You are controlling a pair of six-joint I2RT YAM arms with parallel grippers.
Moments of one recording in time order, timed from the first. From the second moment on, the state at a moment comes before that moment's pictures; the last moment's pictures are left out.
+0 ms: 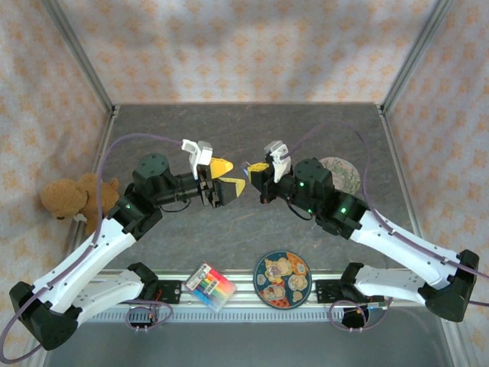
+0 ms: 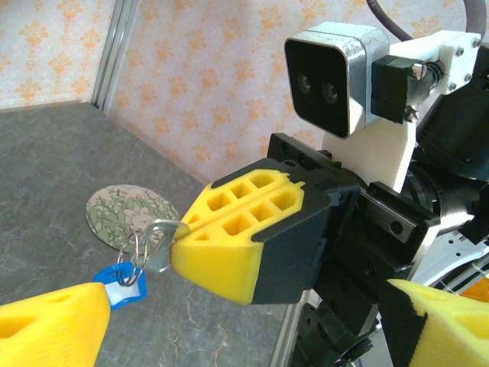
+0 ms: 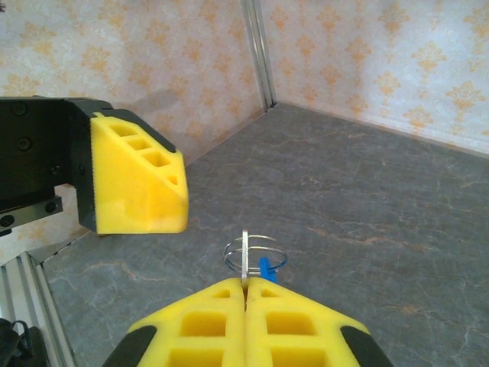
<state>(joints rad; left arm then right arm) -0.57 0.93 0.90 -0.07 0.59 -0.43 0.91 1.05 1.00 -0.18 0.01 0.22</state>
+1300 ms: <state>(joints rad) -0.57 0.94 0.94 -0.13 0.59 -0.41 0.91 1.09 1.03 -0.18 -0.04 0.25</state>
